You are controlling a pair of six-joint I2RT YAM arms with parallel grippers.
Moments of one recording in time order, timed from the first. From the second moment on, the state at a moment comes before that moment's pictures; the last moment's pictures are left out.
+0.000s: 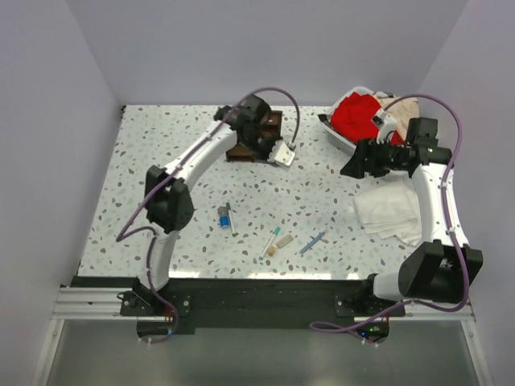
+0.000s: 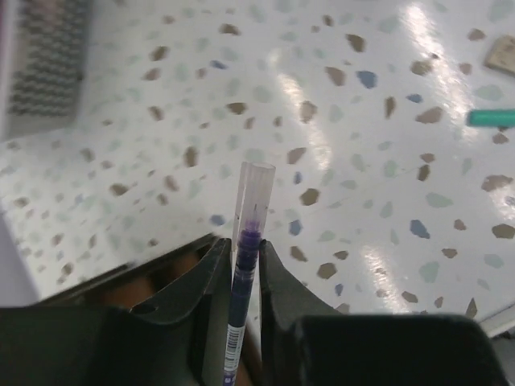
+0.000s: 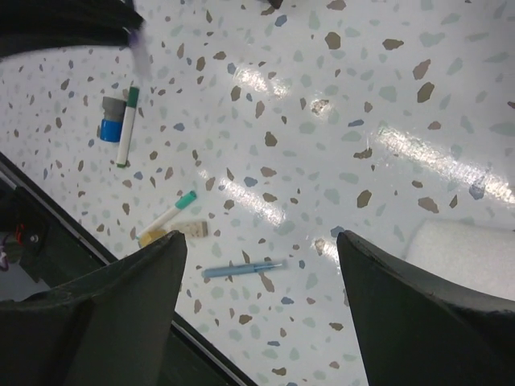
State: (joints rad) left arm -0.59 2.21 2.15 -1.13 0.66 1.44; right arm -0.18 1.37 1.32 -0.90 -0.75 -0.20
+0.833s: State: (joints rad) left arm -0.22 2.06 1.62 0.76 0.82 -0.19; right arm -0.18 1.51 1.41 -0.81 -0.65 -0.13
